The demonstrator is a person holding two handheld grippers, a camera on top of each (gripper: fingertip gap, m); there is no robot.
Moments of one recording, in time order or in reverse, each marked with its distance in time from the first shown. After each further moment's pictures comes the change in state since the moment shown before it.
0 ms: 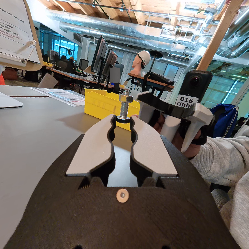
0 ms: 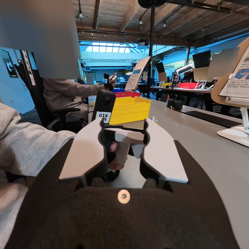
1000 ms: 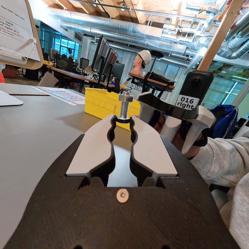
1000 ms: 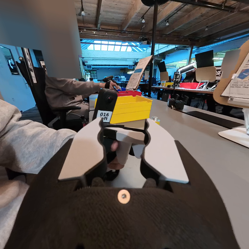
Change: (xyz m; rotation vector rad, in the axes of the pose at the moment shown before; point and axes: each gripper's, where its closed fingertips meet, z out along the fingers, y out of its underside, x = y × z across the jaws) left arm -0.001 0.001 0.001 -0.003 -0.005 -0.011; right arm -0.002 0.002 0.000 -0.008 -0.013 -0.011
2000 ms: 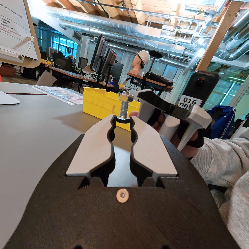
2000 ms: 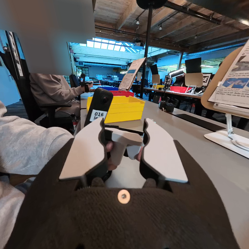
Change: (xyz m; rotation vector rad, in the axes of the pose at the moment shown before) left arm 0.002 0.001 0.001 0.000 0.008 -0.012; right arm 0.004 -0.002 -0.002 -0.001 0.054 -0.077
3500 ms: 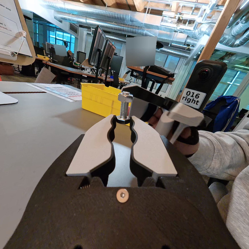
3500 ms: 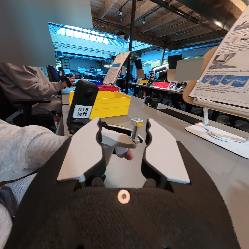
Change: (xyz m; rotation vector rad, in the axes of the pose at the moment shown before) left arm 0.005 0.007 0.002 -0.054 0.005 0.040; right arm 0.017 0.007 0.000 -0.044 0.130 -0.048
